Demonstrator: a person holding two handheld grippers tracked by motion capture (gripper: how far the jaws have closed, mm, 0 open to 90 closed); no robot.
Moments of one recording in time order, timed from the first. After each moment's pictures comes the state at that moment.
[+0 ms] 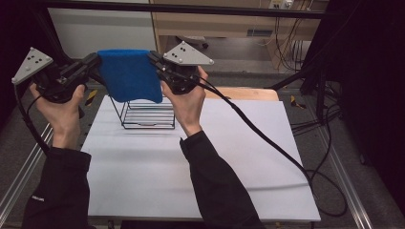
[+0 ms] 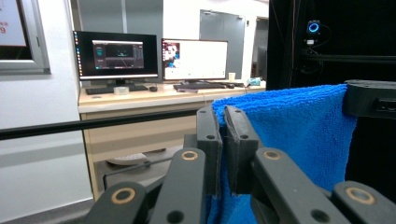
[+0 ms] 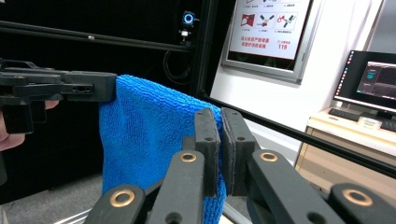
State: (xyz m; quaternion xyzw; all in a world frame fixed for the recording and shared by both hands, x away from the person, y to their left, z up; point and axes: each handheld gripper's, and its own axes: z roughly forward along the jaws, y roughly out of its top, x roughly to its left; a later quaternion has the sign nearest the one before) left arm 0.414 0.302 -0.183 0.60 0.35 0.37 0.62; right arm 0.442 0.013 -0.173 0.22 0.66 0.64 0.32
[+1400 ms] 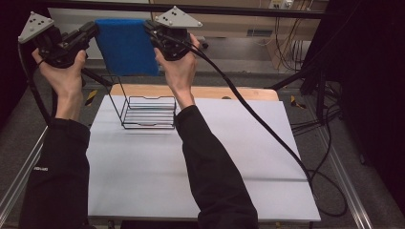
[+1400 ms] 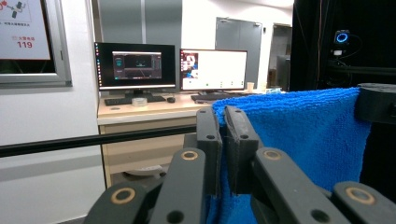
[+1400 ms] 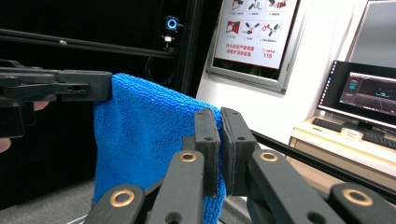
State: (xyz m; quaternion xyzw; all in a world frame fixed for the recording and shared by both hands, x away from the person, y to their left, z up) left arm 0.481 0.307 -0.151 0.57 0.36 0.39 0.62; right arm 0.507 0.032 -0.138 0.22 0.66 0.64 0.34
